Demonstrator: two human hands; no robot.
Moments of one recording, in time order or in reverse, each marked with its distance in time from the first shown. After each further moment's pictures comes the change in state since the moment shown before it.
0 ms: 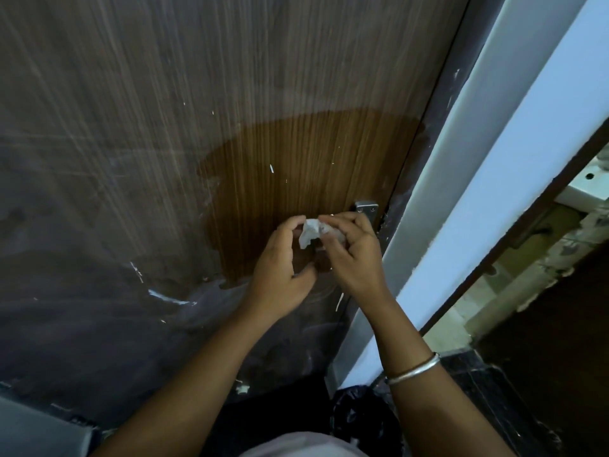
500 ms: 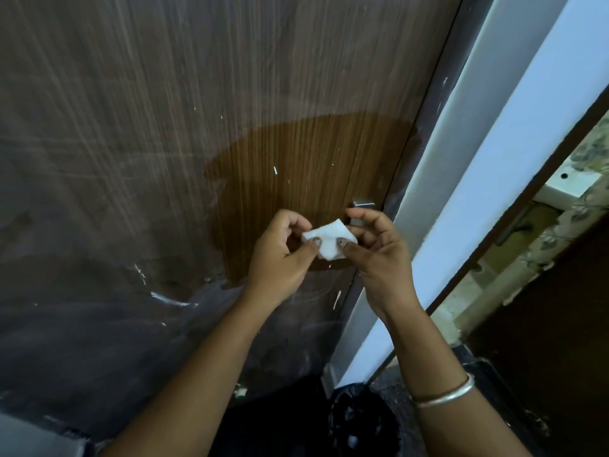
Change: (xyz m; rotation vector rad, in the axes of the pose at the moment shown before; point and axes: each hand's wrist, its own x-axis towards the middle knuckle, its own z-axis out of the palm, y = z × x) left_hand 0.003 0.021 -0.017 -0.257 0.096 0.047; right_hand -0.022 -0.044 -0.028 0.558 0.040 0.257
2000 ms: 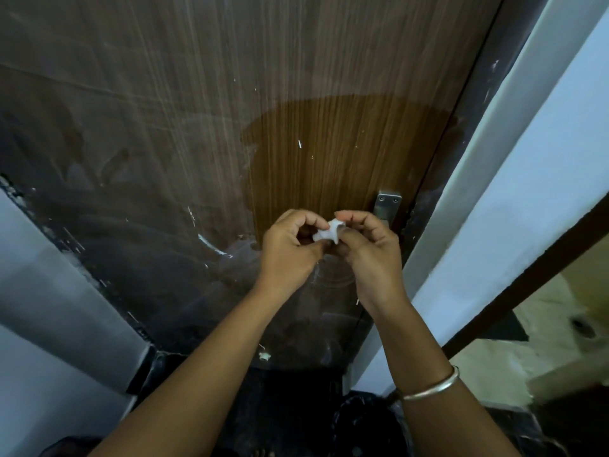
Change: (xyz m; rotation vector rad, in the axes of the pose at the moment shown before) left_hand -0.043 0.022 0.052 0.189 0.315 -0.057; right_hand -0.003 0.013 -0.031 0.104 -0.237 0.152
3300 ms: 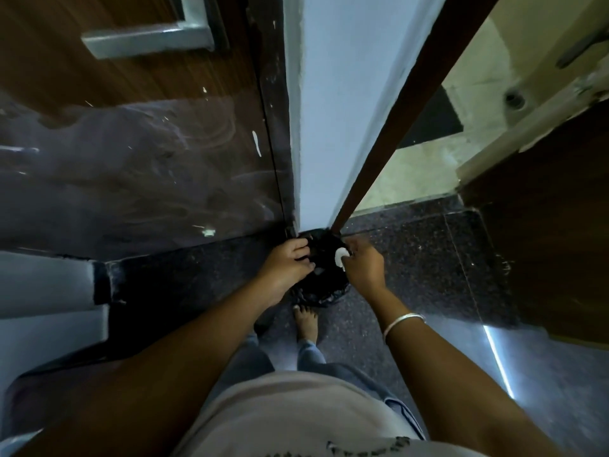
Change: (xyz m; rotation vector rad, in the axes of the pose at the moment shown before) left_hand -0.185 -0.134 0.185 -0.080 -0.686 -1.171; right_hand -0.140 0.239 -0.233 -0.844 0.154 0.782
